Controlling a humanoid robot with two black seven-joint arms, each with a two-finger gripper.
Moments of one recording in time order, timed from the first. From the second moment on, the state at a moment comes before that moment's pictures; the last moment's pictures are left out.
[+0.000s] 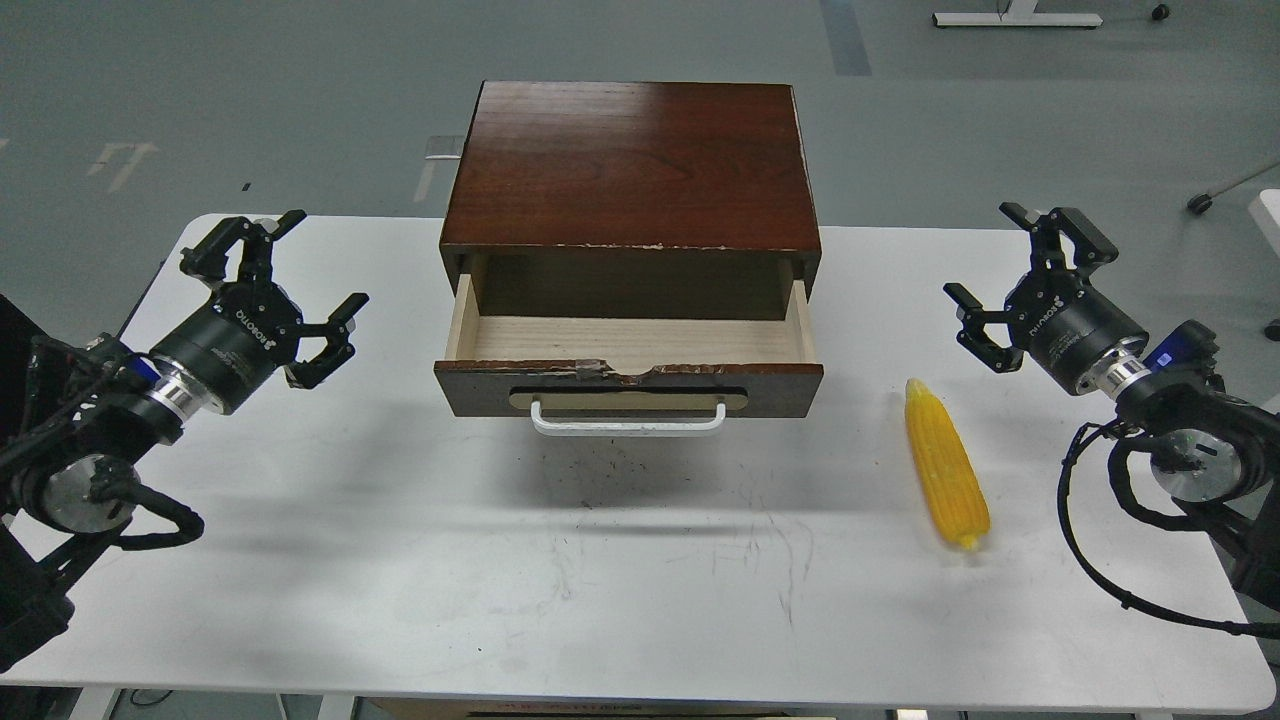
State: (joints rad) left arm -0.44 0.61 -0.81 -1.00 0.14 -0.49 -0.31; right arm 0.68 -0.56 0.40 0.76 0.00 0.49 0.42
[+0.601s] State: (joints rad) left arm -0.49 0.61 -0.81 -0.92 0.14 -0.49 -0.31; right arm 0.72 -0.66 0.38 0.80 -0.17 0.49 0.45
